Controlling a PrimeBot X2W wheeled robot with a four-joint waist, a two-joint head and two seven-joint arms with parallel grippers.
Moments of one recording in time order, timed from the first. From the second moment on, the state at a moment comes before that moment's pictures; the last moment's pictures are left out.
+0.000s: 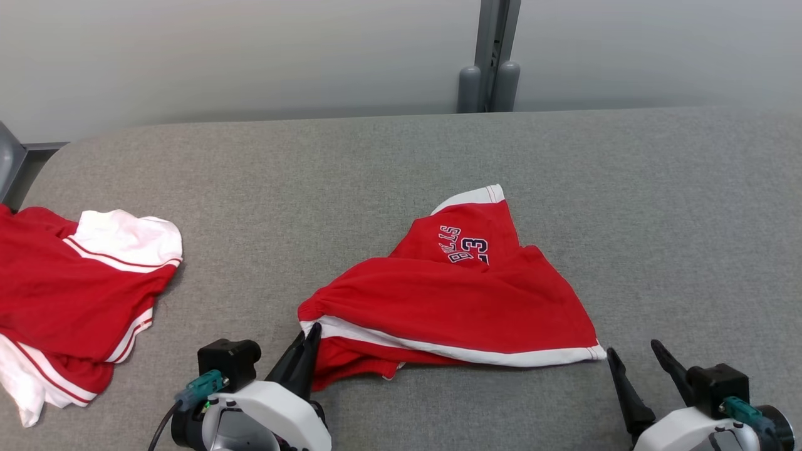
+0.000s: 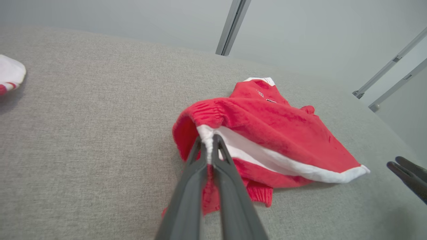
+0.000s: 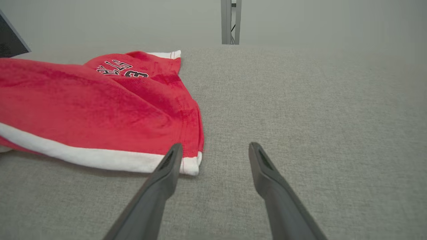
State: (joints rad) left arm -0.07 0.09 -0.32 0.20 -0.49 0.03 0.04; right arm -0.07 -0.14 0.13 0.43 0.19 0.13 -0.19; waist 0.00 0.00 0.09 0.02
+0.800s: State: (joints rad) left arm -0.10 0.09 -0.31 0.26 -0.51 0.04 -0.03; right arm -0.24 -0.20 0.38 0.68 0.20 0.13 -0.26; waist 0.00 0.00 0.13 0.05
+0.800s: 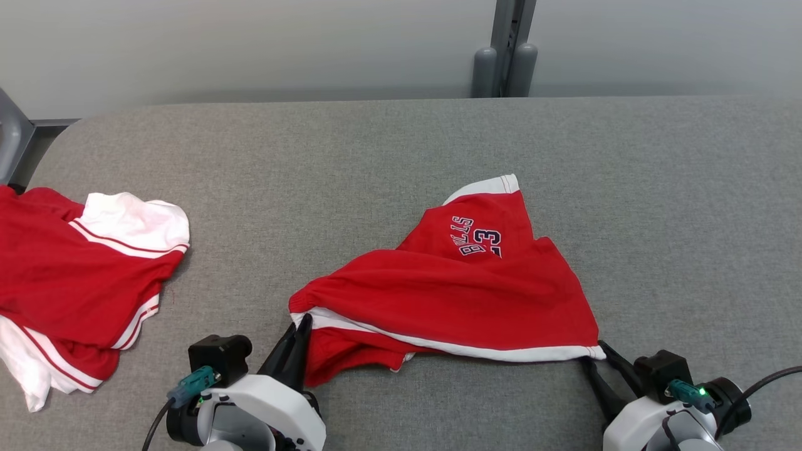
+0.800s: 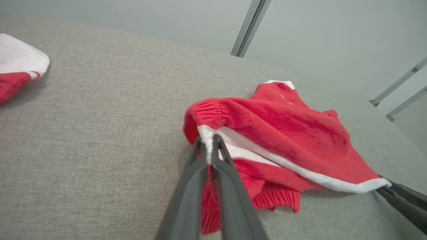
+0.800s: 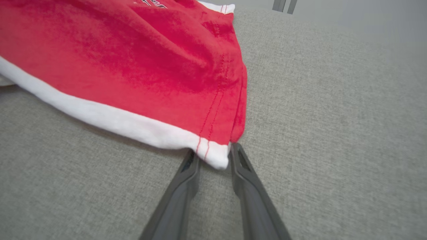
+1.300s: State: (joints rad) left arm -0.11 0.09 -0.31 0.27 -0.52 0.04 -0.06; right arm -0.25 -0.22 0.40 0.55 0.29 0.13 -0.26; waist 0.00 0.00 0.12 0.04
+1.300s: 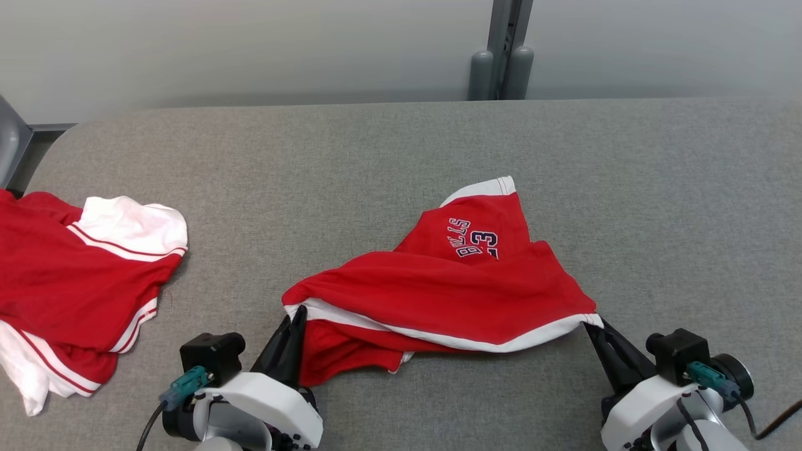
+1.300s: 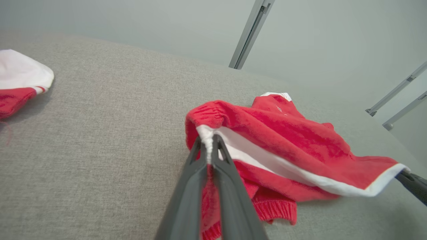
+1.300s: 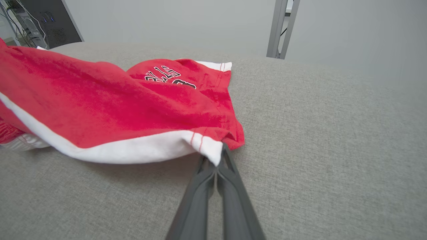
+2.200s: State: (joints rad) left arm -0.46 0.14 -0.27 -0.11 -0.68 -0.05 0.06; right arm -0.31 -0.40 0.18 -0.15 0.53 0.13 -0.10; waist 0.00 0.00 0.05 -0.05
